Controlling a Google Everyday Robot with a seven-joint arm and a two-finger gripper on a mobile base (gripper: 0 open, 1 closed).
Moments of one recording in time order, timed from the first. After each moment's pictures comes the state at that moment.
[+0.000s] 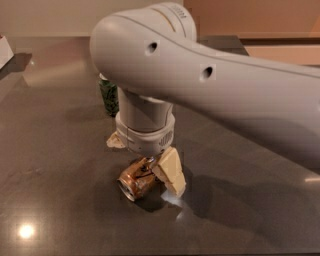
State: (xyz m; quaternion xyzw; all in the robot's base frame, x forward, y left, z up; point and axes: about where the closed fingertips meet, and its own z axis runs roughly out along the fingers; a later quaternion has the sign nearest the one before) arm 0.394 0.031 0.848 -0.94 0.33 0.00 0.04
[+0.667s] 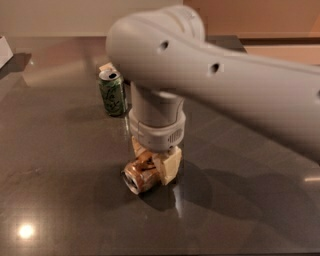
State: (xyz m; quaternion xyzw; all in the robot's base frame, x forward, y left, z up) arm 0.401 0.011 0.839 -0.92 0.38 0.02 0.02
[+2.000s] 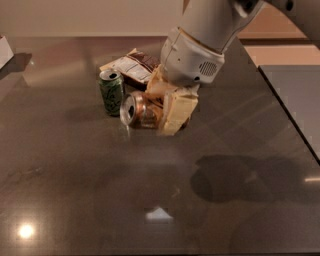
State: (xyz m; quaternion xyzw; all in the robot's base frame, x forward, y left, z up) arm 0.436 0.000 0.949 -0.82 0.52 0.17 0.16
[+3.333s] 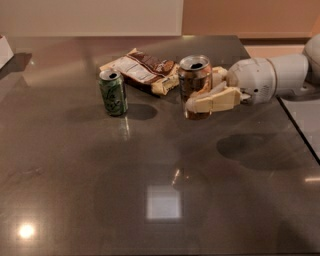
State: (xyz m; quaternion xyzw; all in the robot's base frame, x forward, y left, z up) arm 0.496 -0.071 0.960 -0.56 0.52 0.48 0.43
